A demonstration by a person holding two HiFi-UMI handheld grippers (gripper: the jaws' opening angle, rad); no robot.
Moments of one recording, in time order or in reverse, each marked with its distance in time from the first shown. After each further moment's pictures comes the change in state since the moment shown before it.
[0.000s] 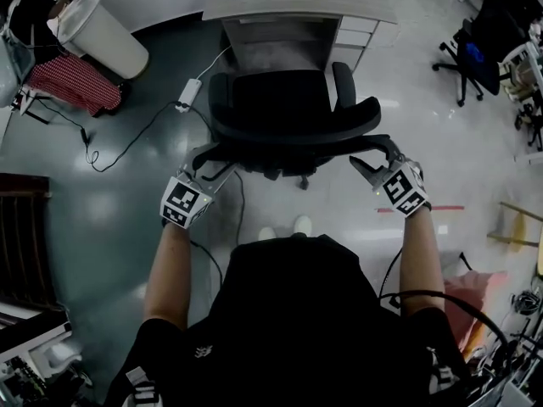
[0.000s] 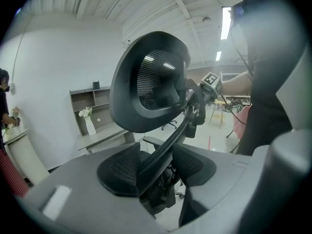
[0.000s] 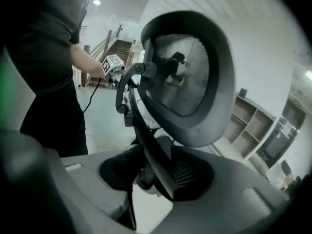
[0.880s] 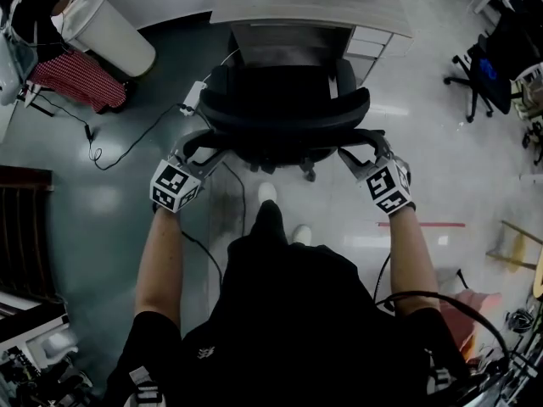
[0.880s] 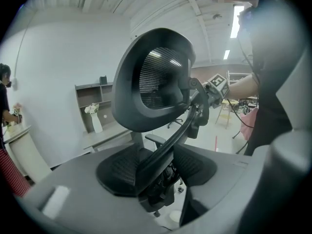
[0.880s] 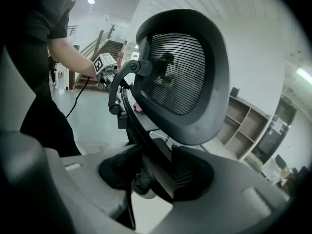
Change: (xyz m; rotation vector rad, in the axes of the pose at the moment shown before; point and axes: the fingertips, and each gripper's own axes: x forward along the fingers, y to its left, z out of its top) left arm 0.042 0.098 0.005 -0.050 0.045 0.034; right arm 0.075 -0.079 0.022 0.048 -0.009 -0.084
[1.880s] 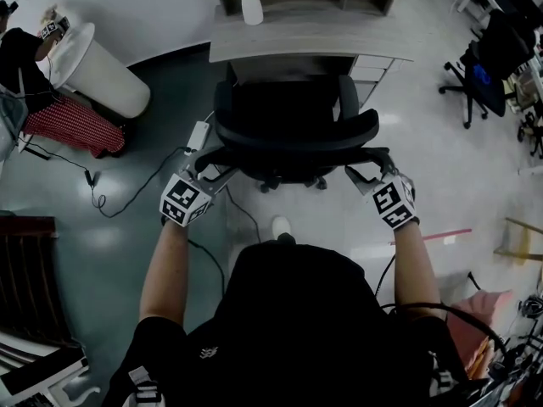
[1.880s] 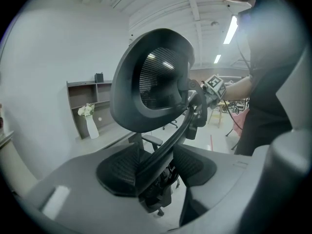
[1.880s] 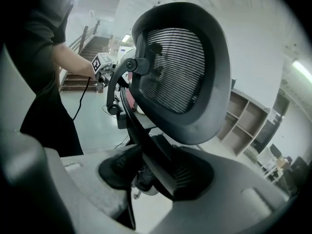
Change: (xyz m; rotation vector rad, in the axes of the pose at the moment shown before) left arm 0.057 0.152 0.008 0.043 -0.031 -0.140; right arm 0.105 -0.070 0.047 0.091 0.085 -0.072
